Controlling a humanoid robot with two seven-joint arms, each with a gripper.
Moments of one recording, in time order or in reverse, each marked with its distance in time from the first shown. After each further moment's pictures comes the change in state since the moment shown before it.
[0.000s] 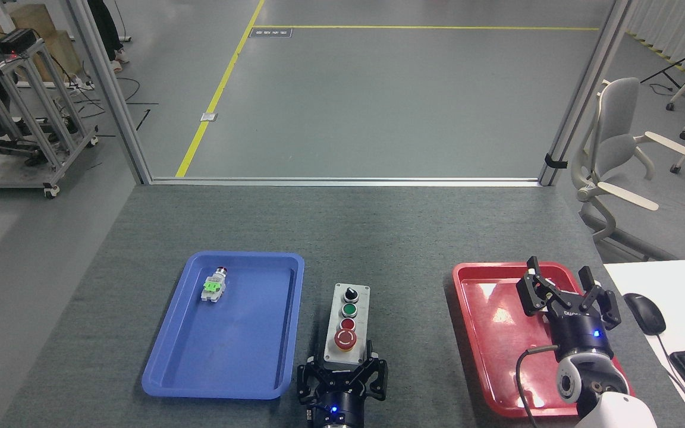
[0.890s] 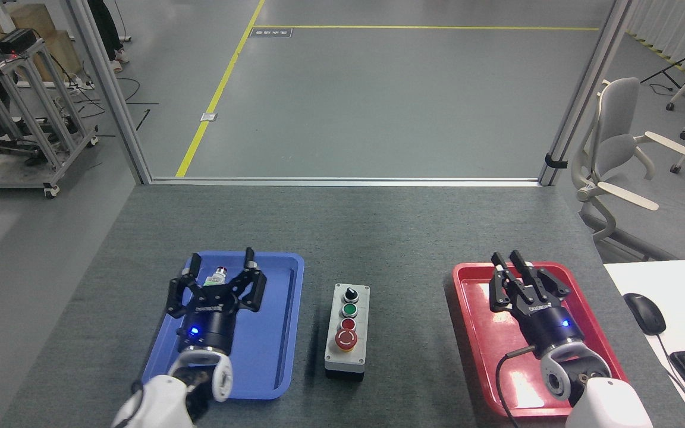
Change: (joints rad) left arm 0.011 0.459 0.373 -0.432 -0.145 -0.270 -0.093; right arm -0.065 -0.060 0.166 0.072 -0.007 -0.246 -0.009
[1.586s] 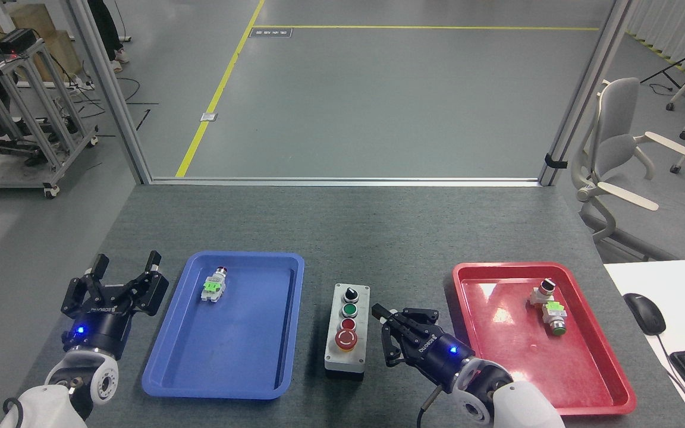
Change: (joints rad) left arm 0.114 0.114 0.416 0.082 -0.132 -0.429 -0.150; right arm -0.060 0.048 0.440 0.081 0.010 -0.113 0.012
